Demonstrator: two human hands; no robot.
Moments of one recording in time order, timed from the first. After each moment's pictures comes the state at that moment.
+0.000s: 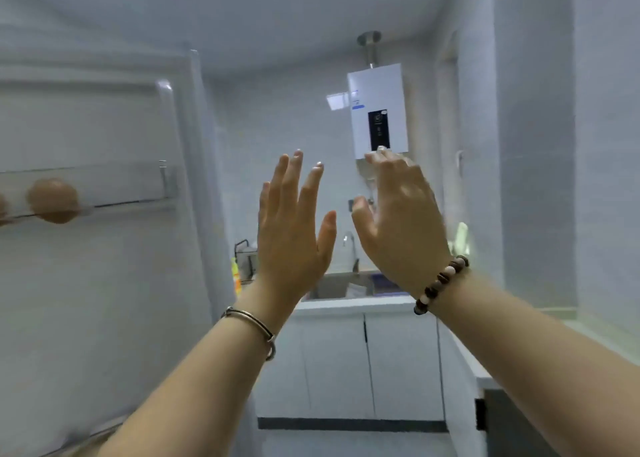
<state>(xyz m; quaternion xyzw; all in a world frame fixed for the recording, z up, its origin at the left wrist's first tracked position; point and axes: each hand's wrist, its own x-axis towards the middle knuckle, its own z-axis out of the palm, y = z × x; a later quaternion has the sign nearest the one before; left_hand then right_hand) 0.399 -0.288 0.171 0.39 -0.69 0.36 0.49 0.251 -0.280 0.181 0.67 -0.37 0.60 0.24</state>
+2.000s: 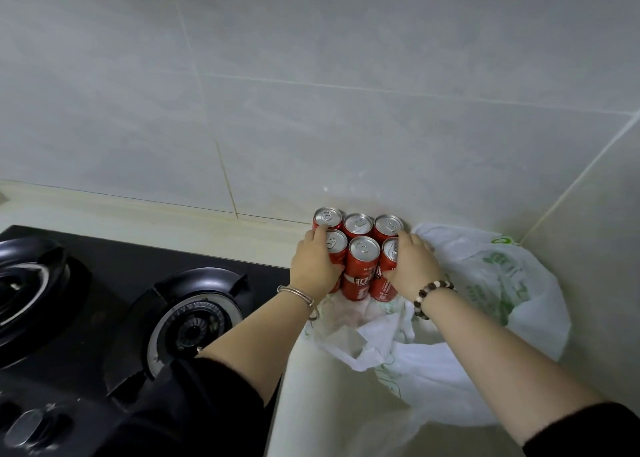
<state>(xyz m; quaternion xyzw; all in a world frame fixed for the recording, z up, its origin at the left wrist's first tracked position) -0.630 -0.012 -0.236 0.06 -0.93 -0.35 0.03 -0.639 0.156 -0.214 0.02 -0.99 0.16 -0.03</state>
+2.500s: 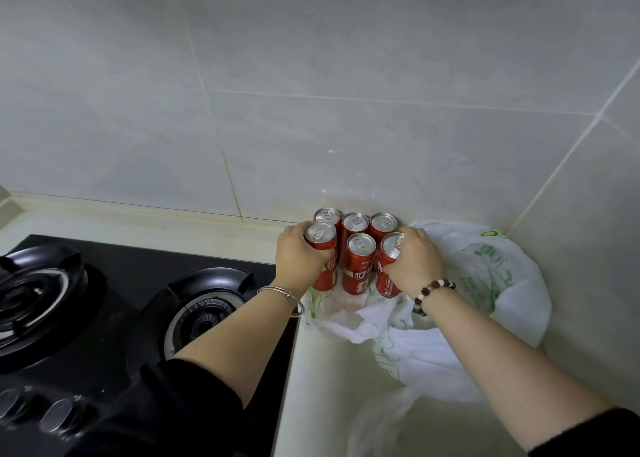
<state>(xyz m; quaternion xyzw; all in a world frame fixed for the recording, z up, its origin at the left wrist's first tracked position) -0.607 -0.035 -0.210 0.11 -0.88 -0.45 0.11 -0.612 0.152 -0.191 -0.02 -0.98 0.19 0.05</state>
